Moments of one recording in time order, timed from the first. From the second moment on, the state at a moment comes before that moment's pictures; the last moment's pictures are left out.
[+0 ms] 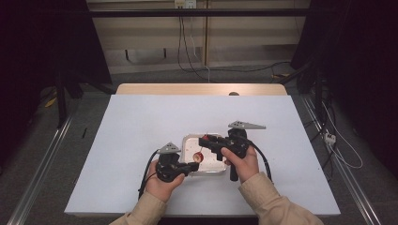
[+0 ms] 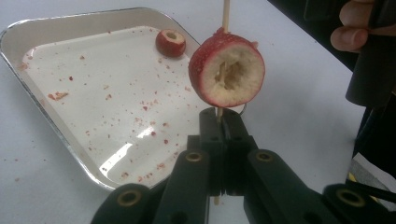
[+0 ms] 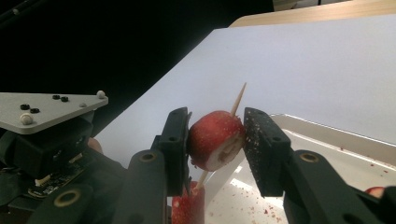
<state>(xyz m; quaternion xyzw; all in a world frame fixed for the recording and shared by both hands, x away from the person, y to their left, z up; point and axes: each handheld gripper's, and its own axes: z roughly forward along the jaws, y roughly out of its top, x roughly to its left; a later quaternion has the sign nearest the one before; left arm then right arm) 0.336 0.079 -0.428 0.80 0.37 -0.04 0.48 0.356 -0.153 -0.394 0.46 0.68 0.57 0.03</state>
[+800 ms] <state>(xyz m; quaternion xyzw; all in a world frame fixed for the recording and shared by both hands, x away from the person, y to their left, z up) 0.341 0.087 -0.429 0.79 0.38 -0.04 0.48 0.365 -0.168 -0.397 0.47 0.67 0.57 0.05</state>
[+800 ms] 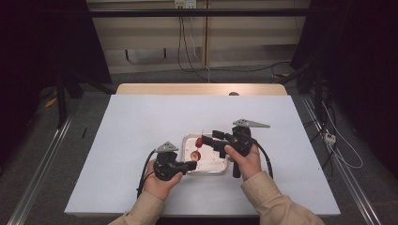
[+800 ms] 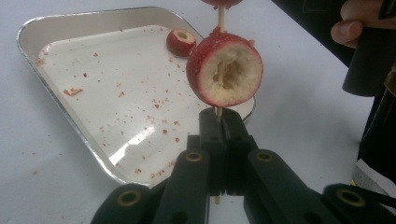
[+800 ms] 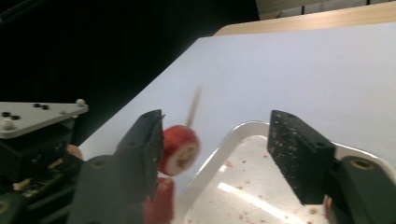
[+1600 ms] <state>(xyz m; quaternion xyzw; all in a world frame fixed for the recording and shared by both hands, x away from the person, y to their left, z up) 0.340 0.086 -0.432 0.80 0.38 -0.04 0.46 0.368 -0.168 -0.400 0.46 0.68 0.57 0.05</state>
